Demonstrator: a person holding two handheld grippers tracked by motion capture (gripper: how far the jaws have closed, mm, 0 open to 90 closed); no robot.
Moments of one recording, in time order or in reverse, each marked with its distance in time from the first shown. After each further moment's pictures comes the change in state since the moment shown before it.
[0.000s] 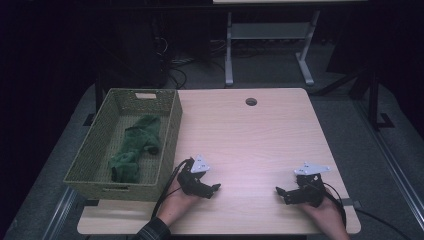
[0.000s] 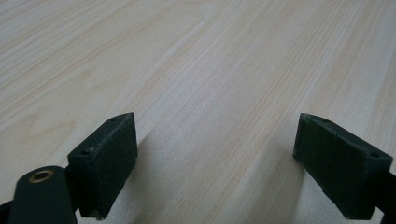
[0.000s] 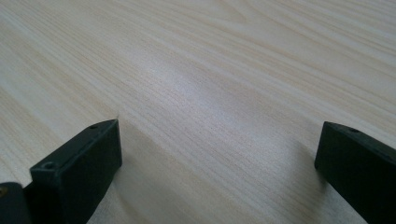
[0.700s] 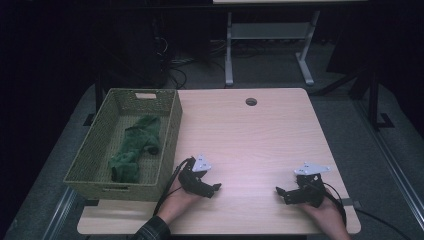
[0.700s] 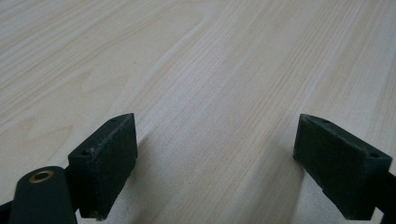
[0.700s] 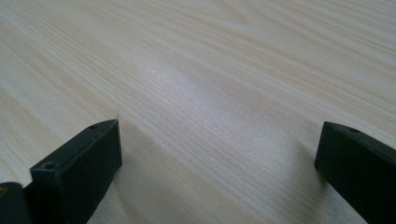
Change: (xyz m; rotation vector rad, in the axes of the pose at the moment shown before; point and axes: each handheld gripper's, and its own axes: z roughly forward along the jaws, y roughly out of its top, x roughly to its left) left arm 0.000 0.004 0.001 0.021 -0.004 0.006; right arm 0.000 0.000 0.000 0.000 0.000 0.001
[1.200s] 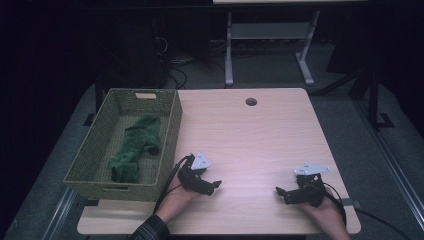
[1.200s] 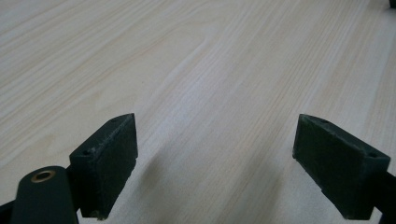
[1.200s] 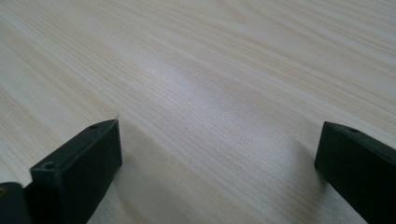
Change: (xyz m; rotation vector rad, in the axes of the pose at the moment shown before) left arm 0.003 0.008 -0.008 -0.042 0.002 0.010; right arm 0.000 0.000 0.000 0.000 0.000 -0.001
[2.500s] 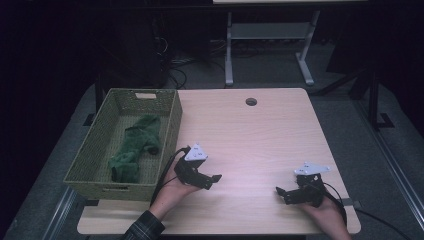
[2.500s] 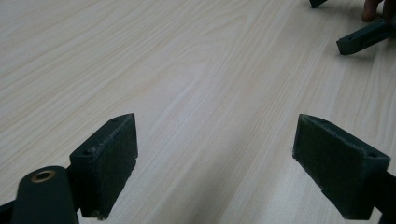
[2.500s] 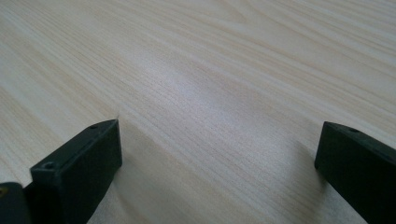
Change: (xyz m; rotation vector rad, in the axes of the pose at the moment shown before) left arm 0.007 0.023 -0.023 -0.052 -0.064 -0.026; right arm 0.000 0.000 0.000 0.001 0.000 -0.006
